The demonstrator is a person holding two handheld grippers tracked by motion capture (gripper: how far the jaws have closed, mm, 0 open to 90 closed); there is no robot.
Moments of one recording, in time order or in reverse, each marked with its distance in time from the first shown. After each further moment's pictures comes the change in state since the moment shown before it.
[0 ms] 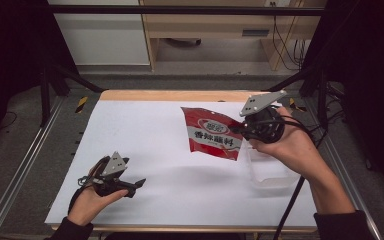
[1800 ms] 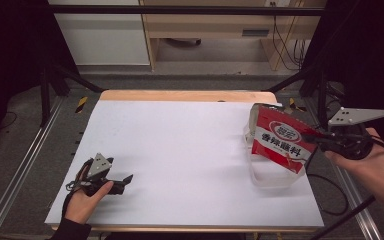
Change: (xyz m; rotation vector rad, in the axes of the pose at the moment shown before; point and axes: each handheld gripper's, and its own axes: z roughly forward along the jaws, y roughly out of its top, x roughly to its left) left arm 0.025 -0.033 -0.005 -0.047 0.108 -0.120; right arm -0.050 -0.123 -0.097 0.006 -0.177 0.235
